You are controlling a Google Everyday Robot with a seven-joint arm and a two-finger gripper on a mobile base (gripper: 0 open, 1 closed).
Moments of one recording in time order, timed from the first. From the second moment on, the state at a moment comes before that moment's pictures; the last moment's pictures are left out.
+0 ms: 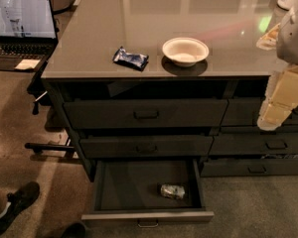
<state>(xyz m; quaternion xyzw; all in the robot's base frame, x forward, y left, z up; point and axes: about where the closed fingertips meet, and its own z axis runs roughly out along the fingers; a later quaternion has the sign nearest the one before) 0.438 -0.217 0.976 -0.60 0.78 -0.03 0.16</state>
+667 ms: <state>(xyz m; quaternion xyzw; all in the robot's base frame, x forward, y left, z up) 0.443 -0.214 0.960 -0.62 0.77 -0.03 0.17</state>
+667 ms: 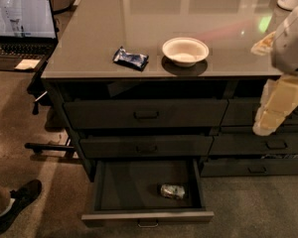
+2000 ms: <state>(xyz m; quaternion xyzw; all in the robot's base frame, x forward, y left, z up) 0.472 -0.195 0.734 -0.67 0.68 0.09 0.30</state>
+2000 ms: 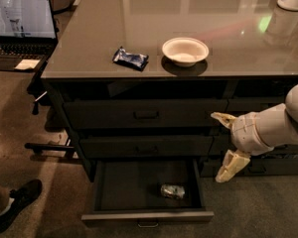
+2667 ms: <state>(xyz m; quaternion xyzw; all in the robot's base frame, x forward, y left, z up) 0.487 -0.186 0.688 -0.67 0.68 0.10 0.27</state>
